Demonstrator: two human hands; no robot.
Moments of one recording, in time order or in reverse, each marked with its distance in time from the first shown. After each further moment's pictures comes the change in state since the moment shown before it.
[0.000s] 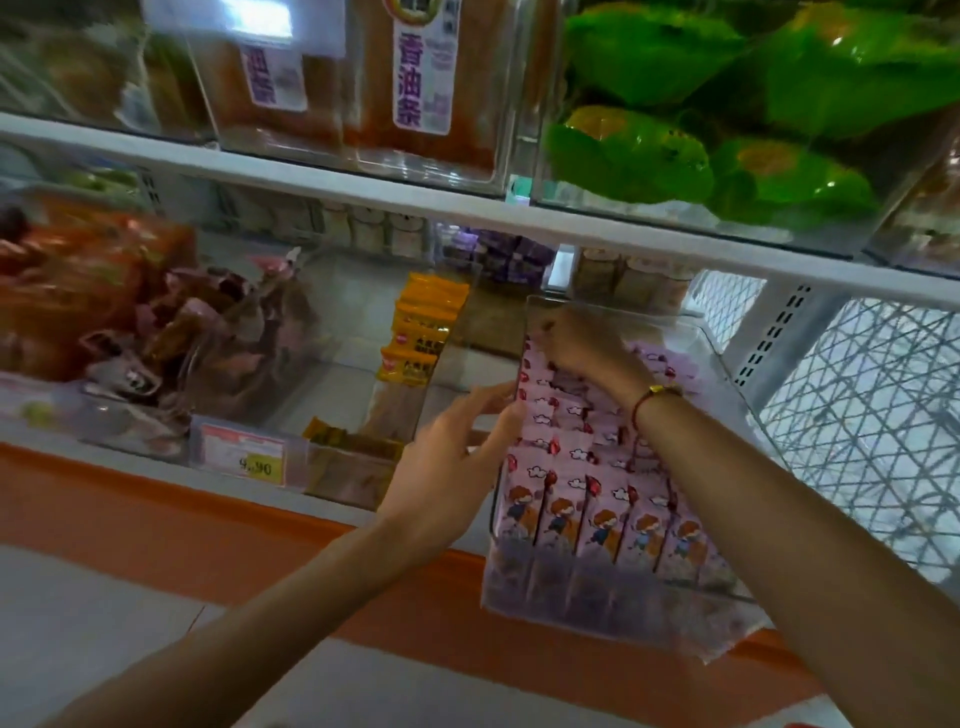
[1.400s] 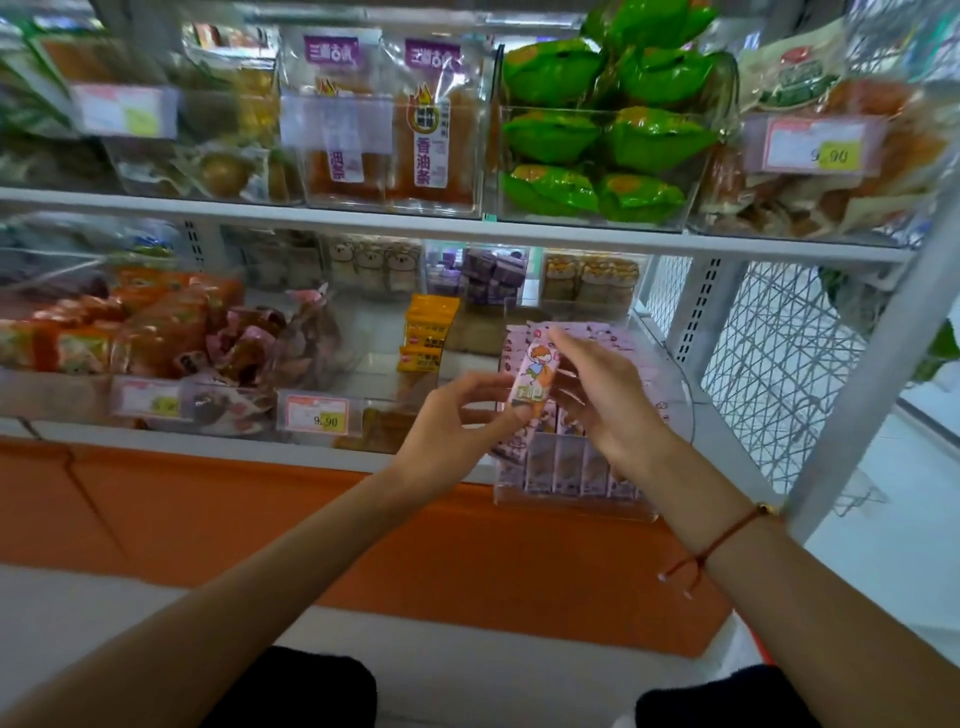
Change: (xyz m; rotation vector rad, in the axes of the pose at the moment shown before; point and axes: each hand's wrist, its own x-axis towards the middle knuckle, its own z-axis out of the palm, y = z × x) left_hand -0.093 0.042 -0.023 -0.114 -0.130 0.141; right_hand -0.232 -0.094 -0.068 1.483 0.192 0.359
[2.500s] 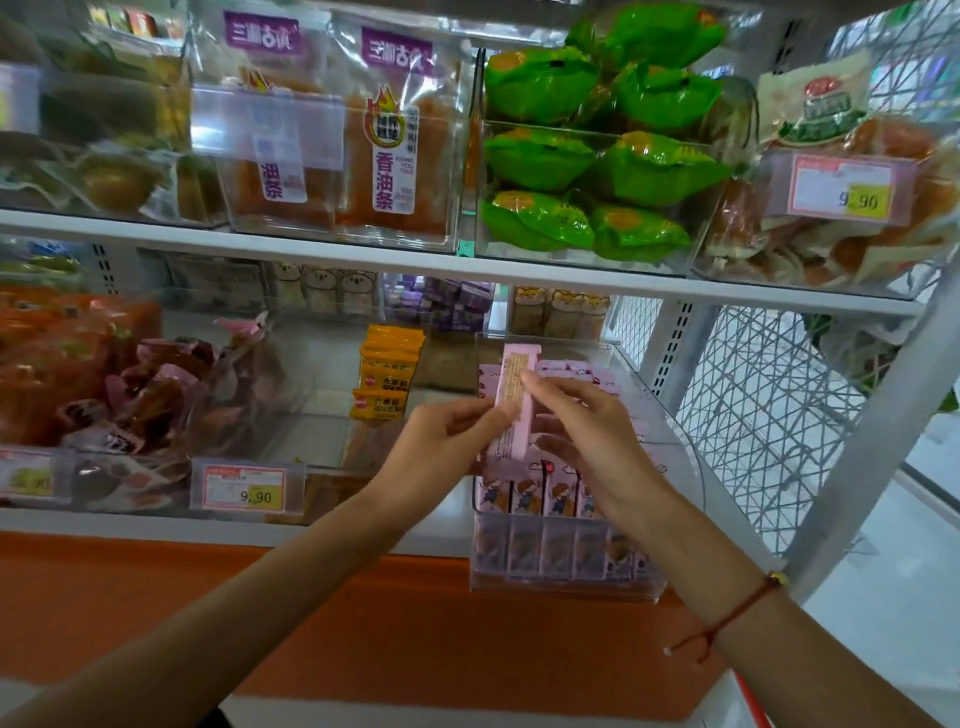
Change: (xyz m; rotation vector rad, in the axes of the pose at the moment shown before) left_hand 0.073 -0.013 -0.004 -0.161 -0.111 0.025; right_hand 0.050 0.007 -0.008 -0.158 -0.002 -0.076
